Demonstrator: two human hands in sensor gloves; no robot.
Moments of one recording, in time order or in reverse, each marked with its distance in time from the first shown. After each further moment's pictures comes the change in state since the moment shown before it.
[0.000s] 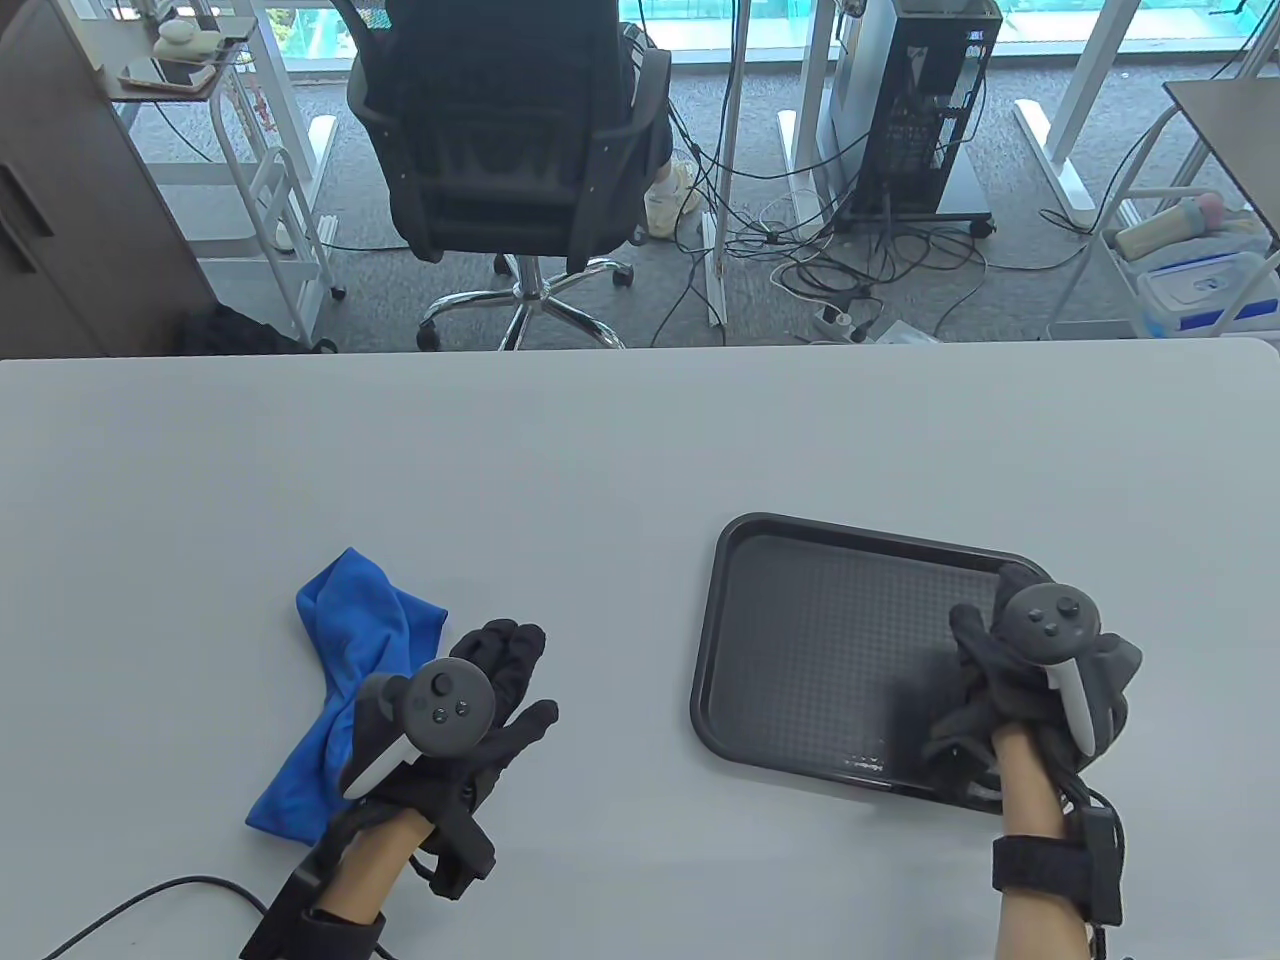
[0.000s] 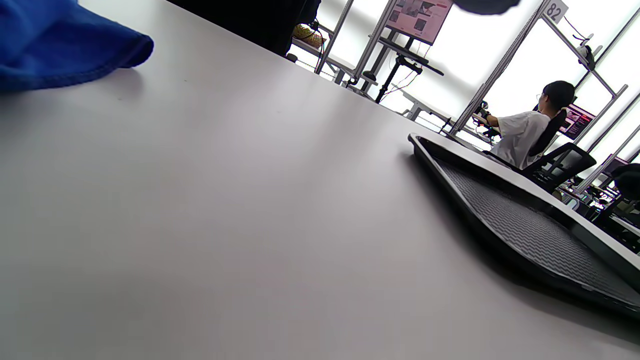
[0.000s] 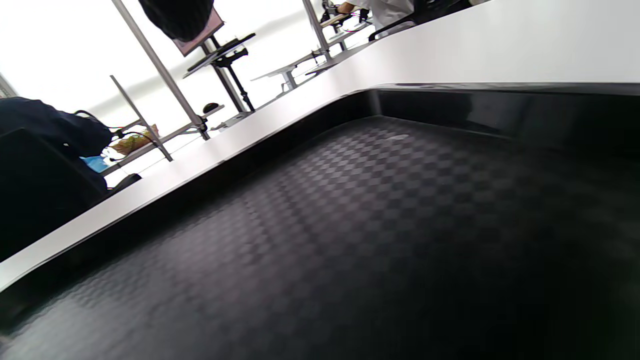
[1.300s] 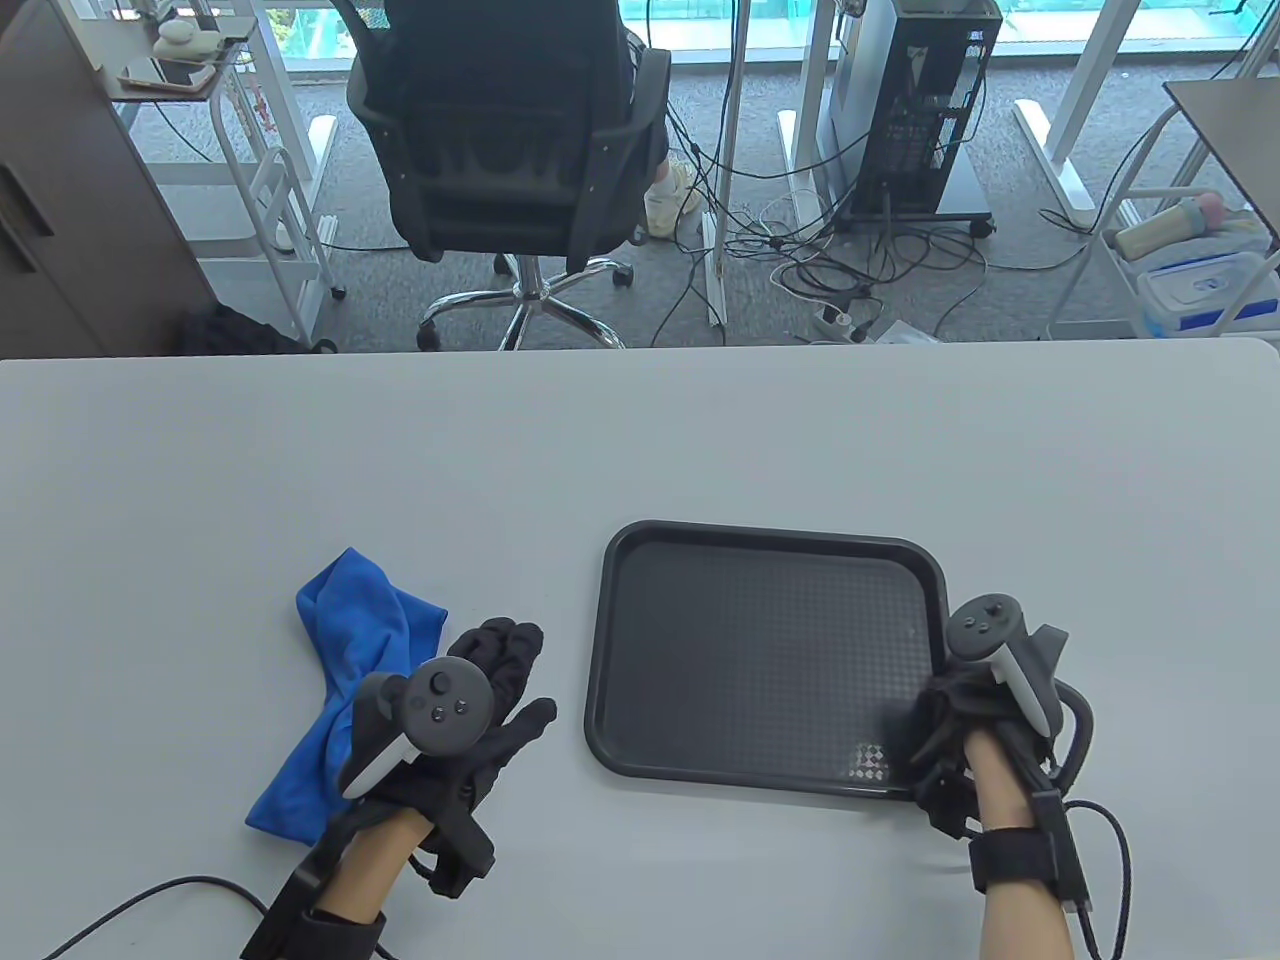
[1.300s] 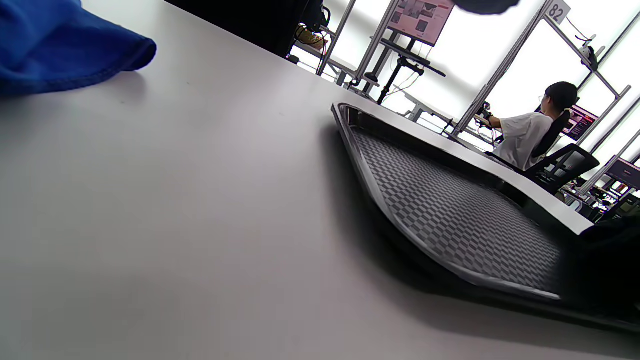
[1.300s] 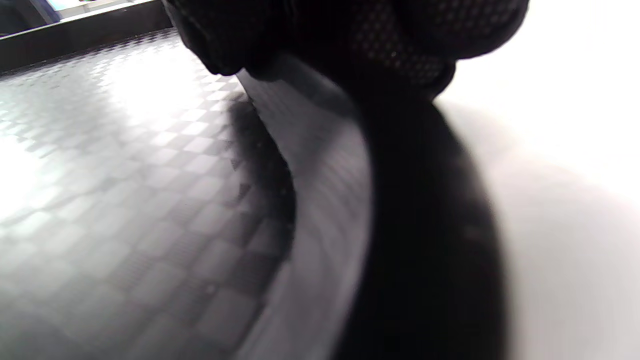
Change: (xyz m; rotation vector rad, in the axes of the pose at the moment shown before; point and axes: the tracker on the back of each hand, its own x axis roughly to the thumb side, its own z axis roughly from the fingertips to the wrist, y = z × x) left_hand -0.001 0.001 -0.001 0.004 0.004 -0.004; right_hand 0.018 0.062 -0.001 0.272 -0.036 0.318
